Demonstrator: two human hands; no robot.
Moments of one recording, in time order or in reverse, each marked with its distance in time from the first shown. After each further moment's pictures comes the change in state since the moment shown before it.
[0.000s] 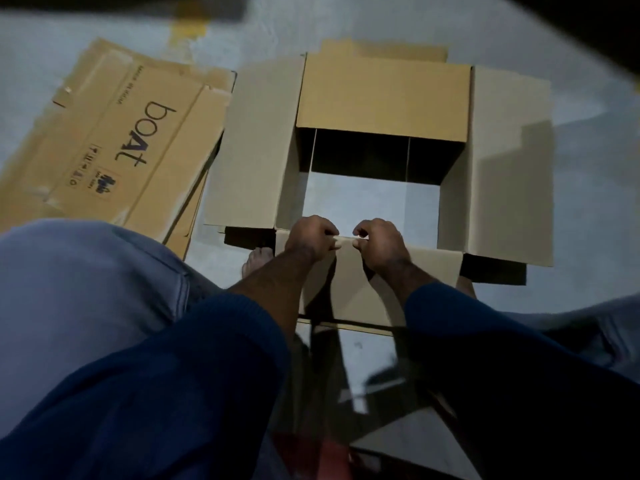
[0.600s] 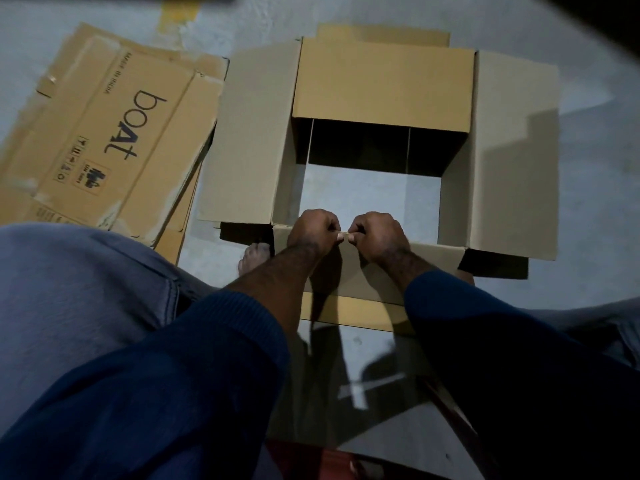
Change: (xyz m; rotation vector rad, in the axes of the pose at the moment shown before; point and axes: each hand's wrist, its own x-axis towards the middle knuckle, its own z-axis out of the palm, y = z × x) left_hand 0.000 0.007 0.005 -0.010 0.024 0.009; right_hand 0.010 -0.002 0.001 0.021 -0.054 -0.012
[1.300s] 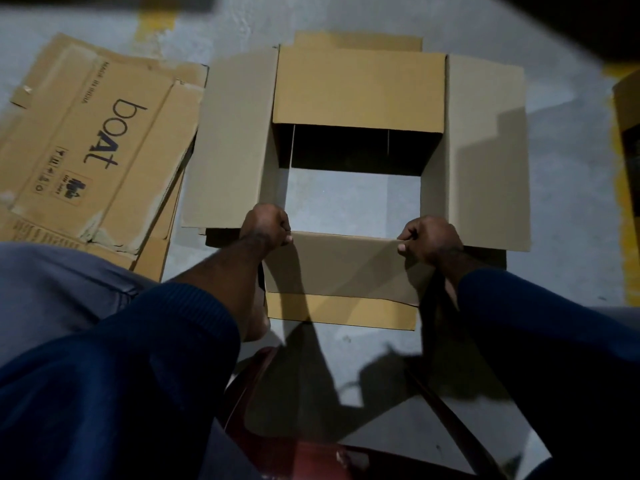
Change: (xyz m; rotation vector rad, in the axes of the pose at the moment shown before) left_hand 0.000 -0.030 -0.048 0.131 -0.023 -0.136; right_hand -0.027 0.104 -0.067 -0.004 -0.037 0.182
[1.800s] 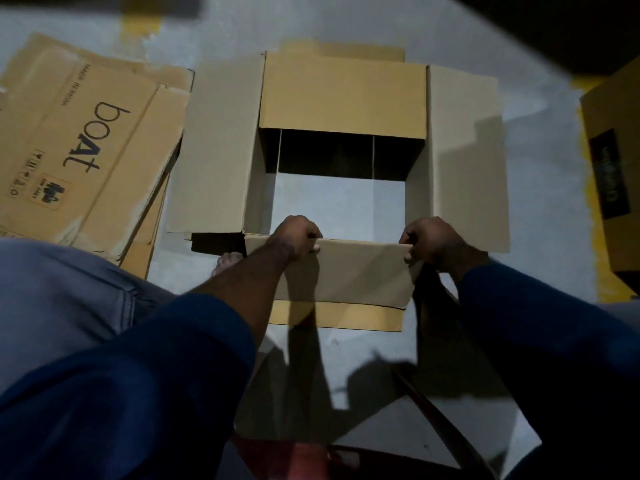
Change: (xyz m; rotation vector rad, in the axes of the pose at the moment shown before) left_hand 0.000 0.047 0.040 0.014 -0.139 0.323; right_hand -0.001 0.008 -0.031 -0.214 -0.143 0.010
